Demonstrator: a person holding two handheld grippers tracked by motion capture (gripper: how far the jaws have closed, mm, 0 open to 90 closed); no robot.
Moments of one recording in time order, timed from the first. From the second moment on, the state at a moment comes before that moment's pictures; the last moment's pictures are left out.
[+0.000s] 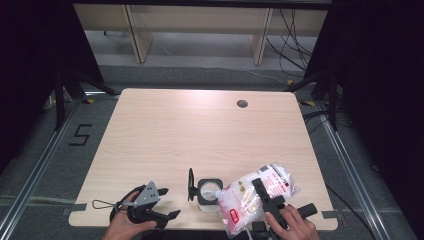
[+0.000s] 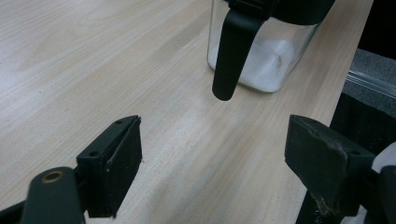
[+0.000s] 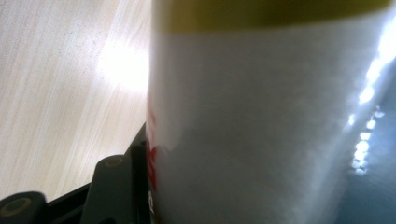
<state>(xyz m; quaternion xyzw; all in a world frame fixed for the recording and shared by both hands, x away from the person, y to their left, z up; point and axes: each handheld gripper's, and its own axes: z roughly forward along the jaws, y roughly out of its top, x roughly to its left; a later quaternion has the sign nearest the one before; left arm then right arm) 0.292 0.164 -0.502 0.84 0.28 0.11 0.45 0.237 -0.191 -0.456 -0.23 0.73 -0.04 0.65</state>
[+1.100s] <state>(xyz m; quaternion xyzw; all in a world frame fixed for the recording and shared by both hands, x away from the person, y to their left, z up) 0.293 0.165 -0.501 0.84 0.28 0.10 0.45 0.238 -0.194 -0.460 -0.22 0.71 0.00 0.67</state>
